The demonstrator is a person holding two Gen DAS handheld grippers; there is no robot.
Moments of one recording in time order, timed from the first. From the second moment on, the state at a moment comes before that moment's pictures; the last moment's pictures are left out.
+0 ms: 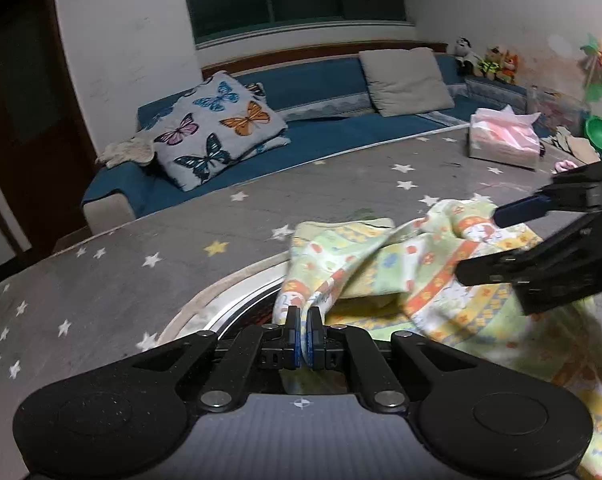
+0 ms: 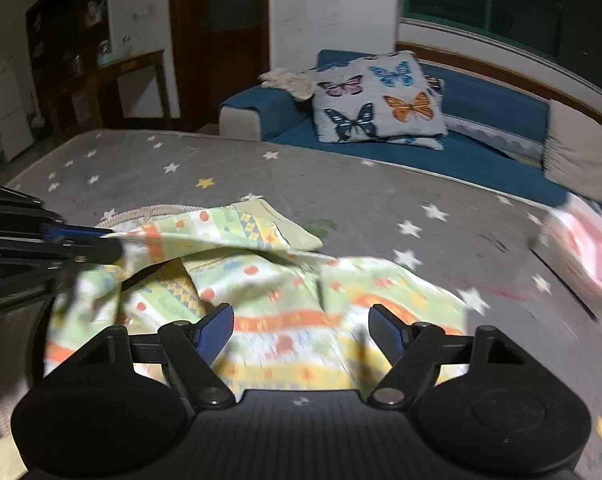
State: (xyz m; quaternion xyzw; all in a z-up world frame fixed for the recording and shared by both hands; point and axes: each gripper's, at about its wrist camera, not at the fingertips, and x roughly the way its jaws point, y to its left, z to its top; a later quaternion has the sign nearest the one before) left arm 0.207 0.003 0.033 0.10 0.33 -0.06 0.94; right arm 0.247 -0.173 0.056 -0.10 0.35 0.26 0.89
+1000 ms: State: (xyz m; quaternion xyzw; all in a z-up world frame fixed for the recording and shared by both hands) left arm 0.239 0.014 0.030 0.11 0.33 -0.04 0.94; right arm 0.275 -0.156 0.044 -0.09 0.36 0.30 0.88
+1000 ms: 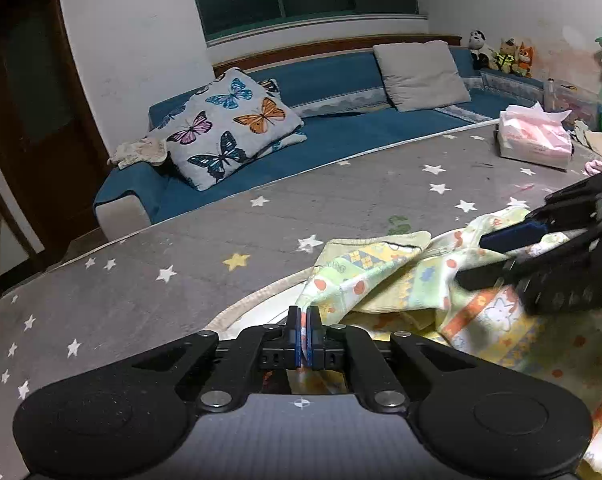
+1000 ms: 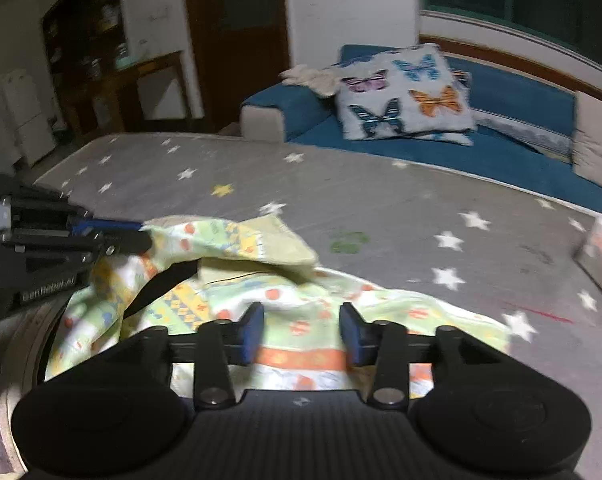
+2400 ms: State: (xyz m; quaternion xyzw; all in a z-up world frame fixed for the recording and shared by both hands) left arm 0.010 0.150 0.045 0.00 0.33 0.14 0.93; right arm 0.035 -0.453 0.051 0.08 0.33 -0.06 0.94
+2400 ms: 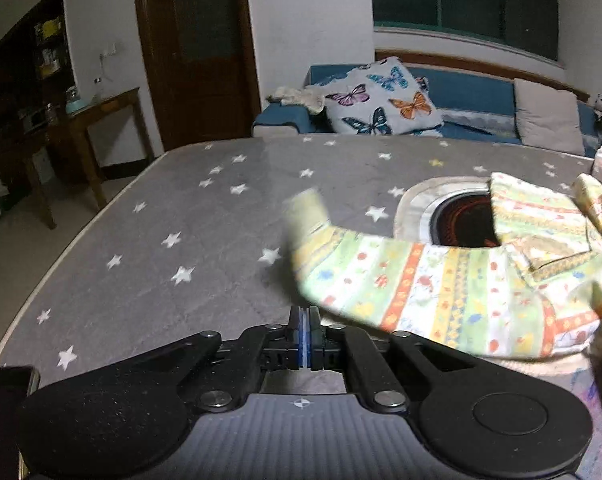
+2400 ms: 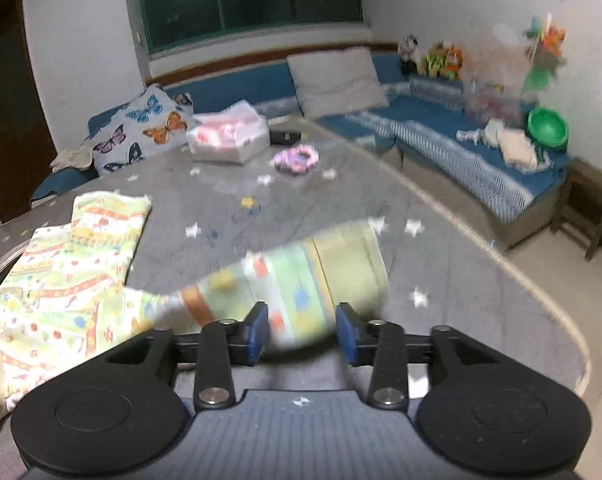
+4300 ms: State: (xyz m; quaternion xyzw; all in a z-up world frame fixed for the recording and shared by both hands) left arm 0.005 0.014 0.083 0.06 0.41 -0.27 0.87; right arm 0.057 -0.229 0.037 -0.14 0.36 0.32 0.86
